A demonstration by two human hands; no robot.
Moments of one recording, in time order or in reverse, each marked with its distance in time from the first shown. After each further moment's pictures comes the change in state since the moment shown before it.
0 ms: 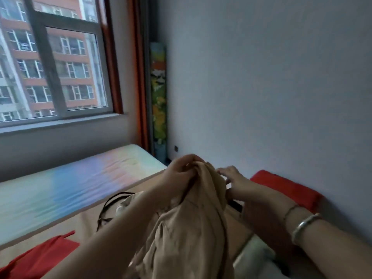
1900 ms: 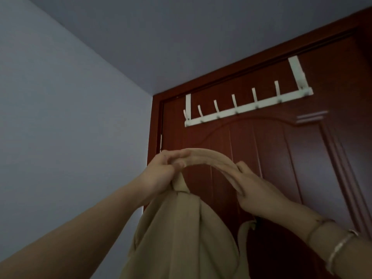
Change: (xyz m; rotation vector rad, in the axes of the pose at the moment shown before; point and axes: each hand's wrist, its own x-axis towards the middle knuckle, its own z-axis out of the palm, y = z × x) left_hand 0.203 0.613 1.191 -0.856 -1.359 0.942; right_hand -0.780 0.420 -0.784 -1.437 1.182 1.353
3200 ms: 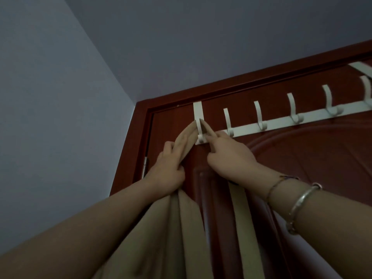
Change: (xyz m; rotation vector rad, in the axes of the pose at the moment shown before) left_hand 0.366 -0.189 -0.048 0.491 0.143 0.608; right_hand 0.336 0.035 0.128 -0.290 0.339 0.196
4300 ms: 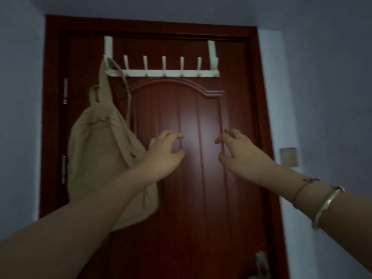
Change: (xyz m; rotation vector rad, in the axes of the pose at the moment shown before) left_hand -0.230 0.385 -0.078 -0.420 -0.344 -0.165; right_hand -0.345 0.019 -0.356 -0.223 -0.426 0.328
